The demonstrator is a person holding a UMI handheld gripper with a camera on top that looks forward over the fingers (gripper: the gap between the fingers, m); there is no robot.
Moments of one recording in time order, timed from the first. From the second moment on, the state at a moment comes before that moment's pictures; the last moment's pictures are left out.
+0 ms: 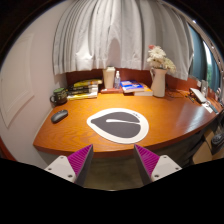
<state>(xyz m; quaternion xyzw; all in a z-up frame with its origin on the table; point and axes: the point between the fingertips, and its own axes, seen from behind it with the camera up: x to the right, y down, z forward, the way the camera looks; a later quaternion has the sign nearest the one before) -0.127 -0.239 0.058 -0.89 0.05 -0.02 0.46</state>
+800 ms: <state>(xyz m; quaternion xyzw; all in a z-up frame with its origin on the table) -0.399 -0.006 -0.010 -0.91 -0.04 0.05 0.42</state>
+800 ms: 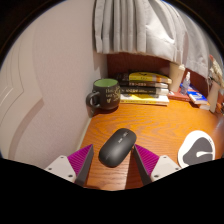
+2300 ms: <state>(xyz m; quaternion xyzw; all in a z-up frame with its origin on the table) -0.083 -0.005 0.166 -0.89 -0.04 -0.01 0.45</state>
